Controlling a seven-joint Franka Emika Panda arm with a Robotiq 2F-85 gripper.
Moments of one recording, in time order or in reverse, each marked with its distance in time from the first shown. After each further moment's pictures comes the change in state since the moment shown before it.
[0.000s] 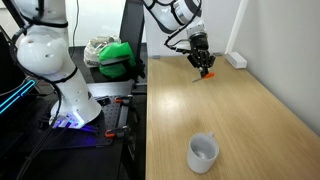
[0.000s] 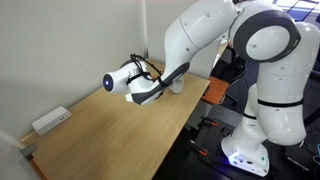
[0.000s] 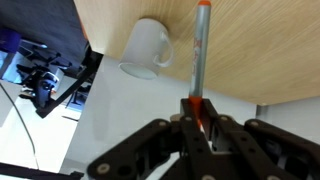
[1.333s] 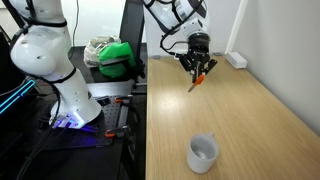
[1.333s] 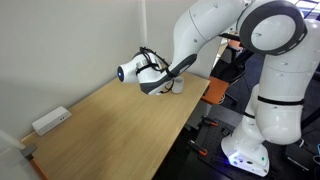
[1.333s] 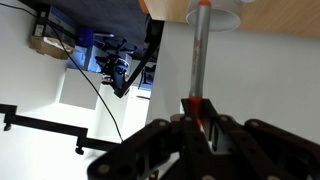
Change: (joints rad) arm -0.144 -0.068 0.043 -0.067 -0.040 -0.253 0.203
